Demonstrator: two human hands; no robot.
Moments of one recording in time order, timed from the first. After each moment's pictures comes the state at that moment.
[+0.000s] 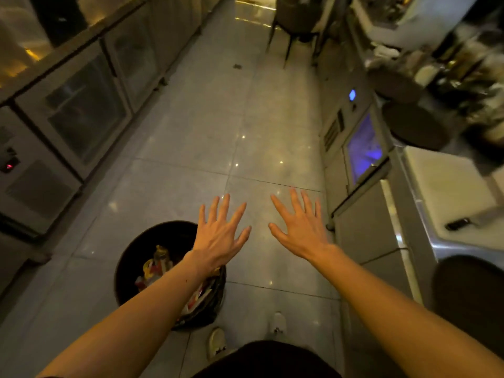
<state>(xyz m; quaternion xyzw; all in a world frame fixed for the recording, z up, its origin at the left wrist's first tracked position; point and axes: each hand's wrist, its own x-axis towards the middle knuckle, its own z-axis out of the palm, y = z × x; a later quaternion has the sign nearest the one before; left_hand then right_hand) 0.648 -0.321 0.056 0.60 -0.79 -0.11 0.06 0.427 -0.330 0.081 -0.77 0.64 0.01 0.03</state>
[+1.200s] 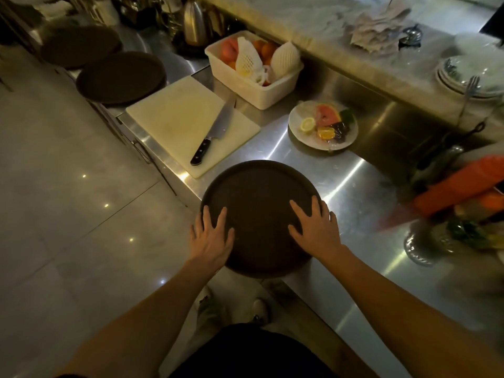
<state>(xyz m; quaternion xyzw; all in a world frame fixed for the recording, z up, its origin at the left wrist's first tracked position) 0.079 -0.213 0.011 0.34 -0.92 -0.18 -0.11 -0.092 -0.014 0.017 -0.32 0.94 -0.01 0.13</state>
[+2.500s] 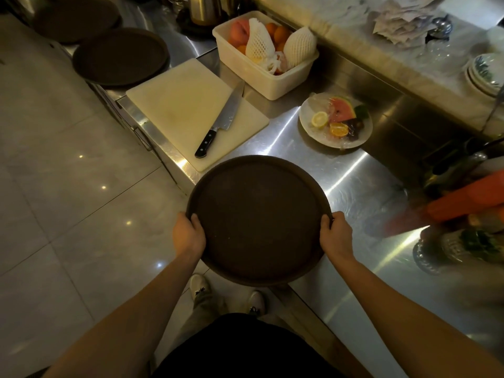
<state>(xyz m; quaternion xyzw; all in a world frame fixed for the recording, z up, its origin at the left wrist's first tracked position) 0.084 -0.258 0.002 0.57 -0.71 -0.40 0.10 -0.102 -0.010 -0.006 -0.04 0.92 -0.36 0.14</state>
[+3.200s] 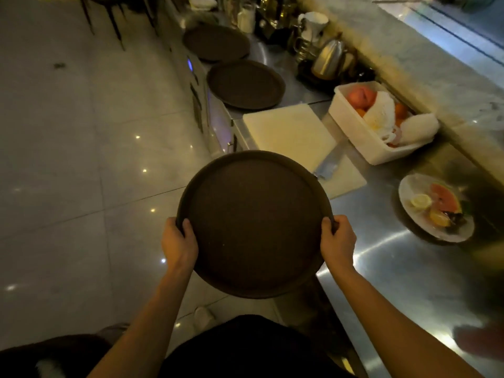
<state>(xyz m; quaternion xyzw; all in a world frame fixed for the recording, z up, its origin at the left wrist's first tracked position) 0.236 -0.417 0.042 0.65 -0.58 -0.40 0.28 -0.020 -0.257 0.060 -0.19 0.88 -0.42 0.13</state>
